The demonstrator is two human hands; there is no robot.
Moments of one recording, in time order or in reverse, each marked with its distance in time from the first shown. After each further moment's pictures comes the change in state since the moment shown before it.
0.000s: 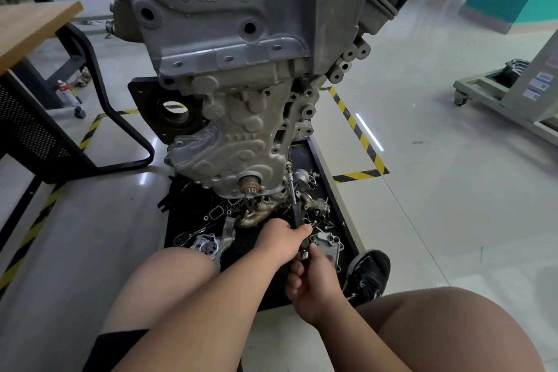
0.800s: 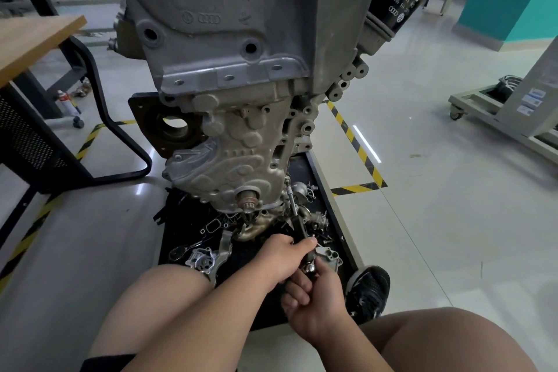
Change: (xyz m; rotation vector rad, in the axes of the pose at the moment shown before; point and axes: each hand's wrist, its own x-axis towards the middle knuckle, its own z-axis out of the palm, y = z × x) left_hand 0.000 0.001 -0.001 -0.111 -0.114 -0.009; right_hand -0.014 -0.011 0.008 0.271 -0.135 0.048
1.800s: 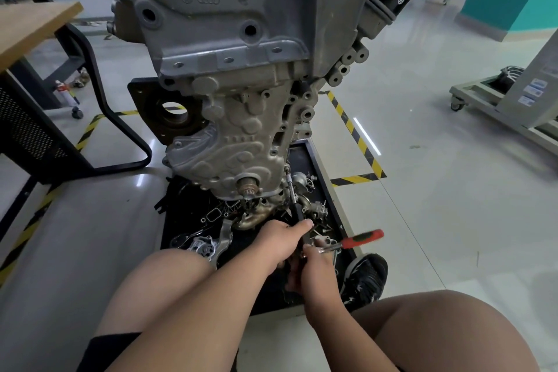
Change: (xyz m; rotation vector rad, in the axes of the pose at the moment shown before) left_hand -0.004 0.005 -0.002 -0.051 0.023 -0.094; right_hand 0.008 0.004 -0.016 -0.722 0.115 -0.408
